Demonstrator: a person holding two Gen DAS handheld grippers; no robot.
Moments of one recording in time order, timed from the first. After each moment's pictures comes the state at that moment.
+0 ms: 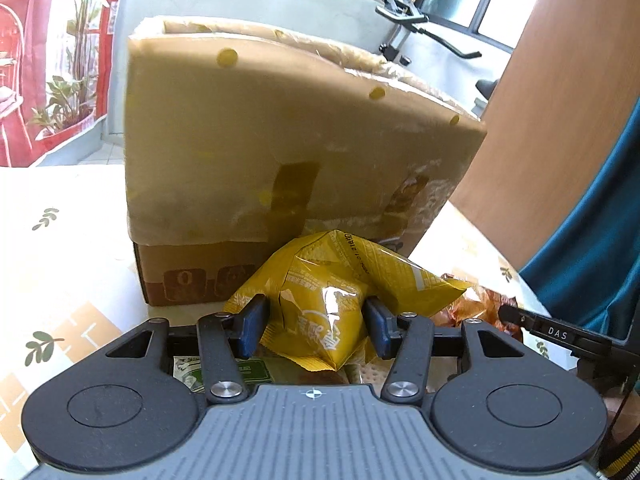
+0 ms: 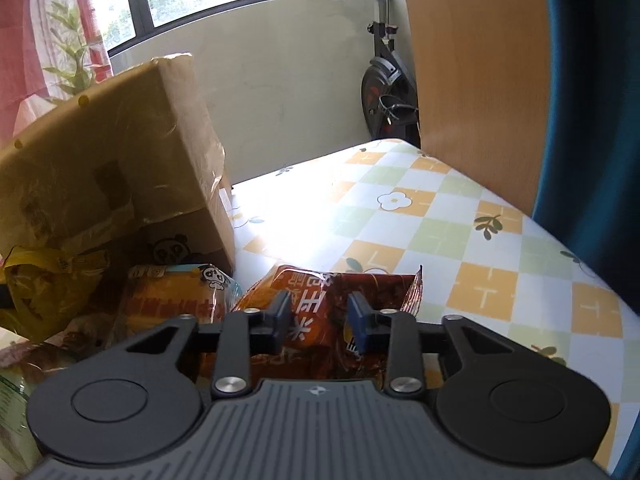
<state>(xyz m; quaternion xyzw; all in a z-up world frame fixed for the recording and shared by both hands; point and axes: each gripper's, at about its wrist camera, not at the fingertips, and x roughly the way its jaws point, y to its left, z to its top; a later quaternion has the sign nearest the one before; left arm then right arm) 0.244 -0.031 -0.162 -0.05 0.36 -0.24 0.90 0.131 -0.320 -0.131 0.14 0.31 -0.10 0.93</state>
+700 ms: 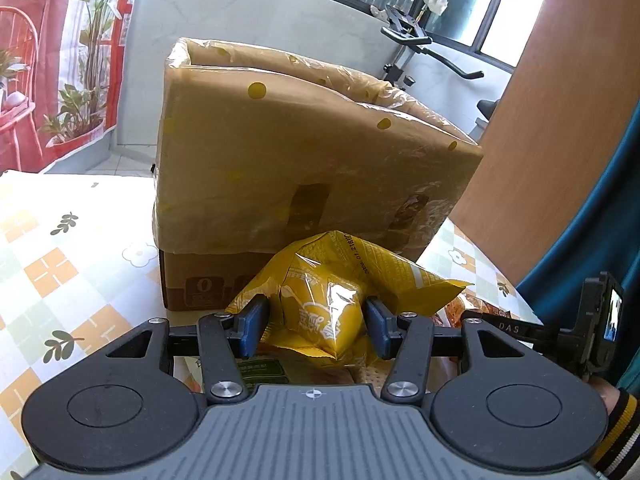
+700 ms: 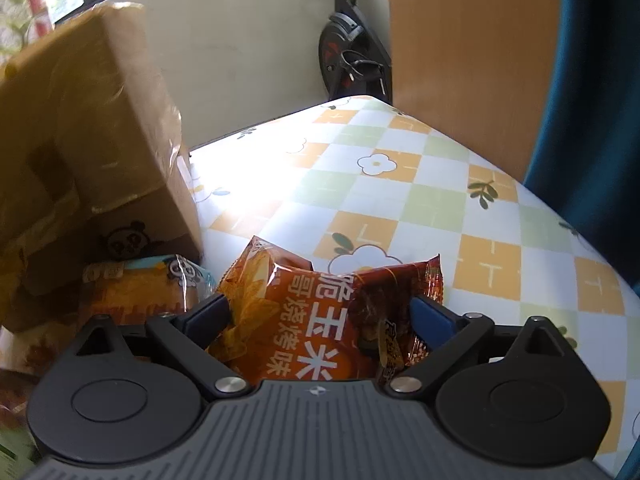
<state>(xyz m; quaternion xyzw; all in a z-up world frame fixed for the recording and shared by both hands) 0.230 -0.014 -0.153 -0.07 0.34 -0.23 0.91 0.176 -0.306 -0.145 0.14 0.37 -0.17 0.90</state>
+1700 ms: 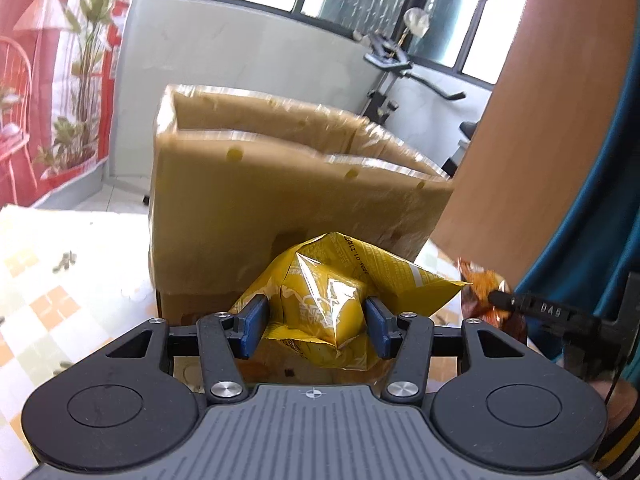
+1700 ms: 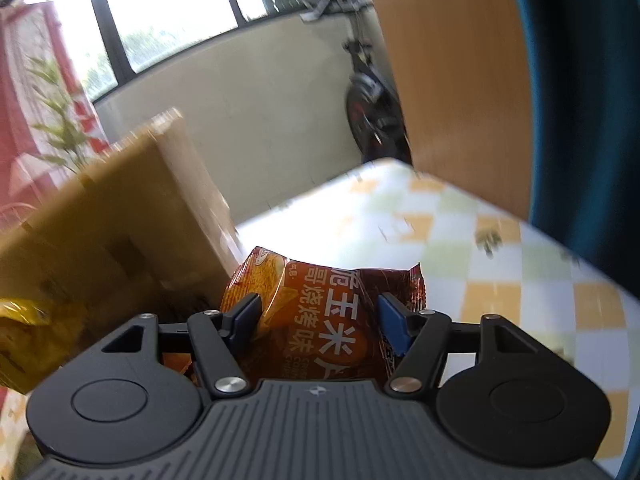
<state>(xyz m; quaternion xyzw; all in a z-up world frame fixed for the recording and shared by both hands) 0.218 -0.011 -0.125 -0.06 0.29 -0.25 0.92 0.134 -0.318 -0.090 0.20 0.26 -0.12 0.94</state>
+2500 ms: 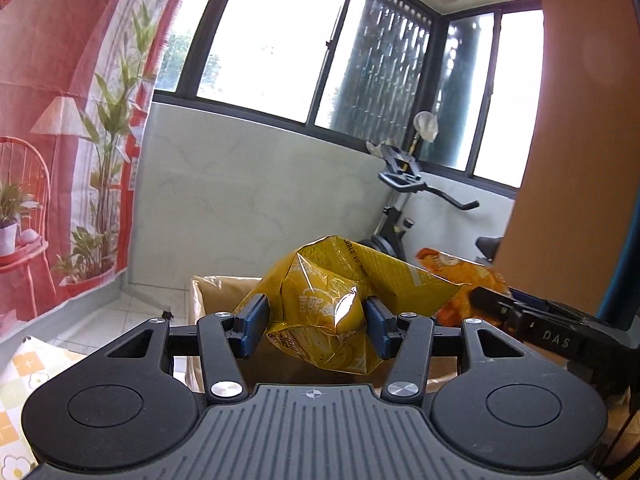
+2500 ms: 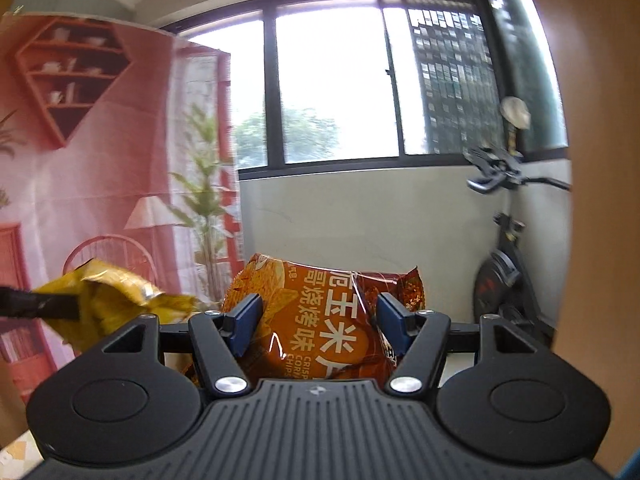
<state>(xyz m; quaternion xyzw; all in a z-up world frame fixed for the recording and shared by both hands) 0.268 -0.009 -0.033 -0.07 0.15 -0.20 0.96 0.231 -0.222 0.049 0.03 0.07 0.04 1.00</state>
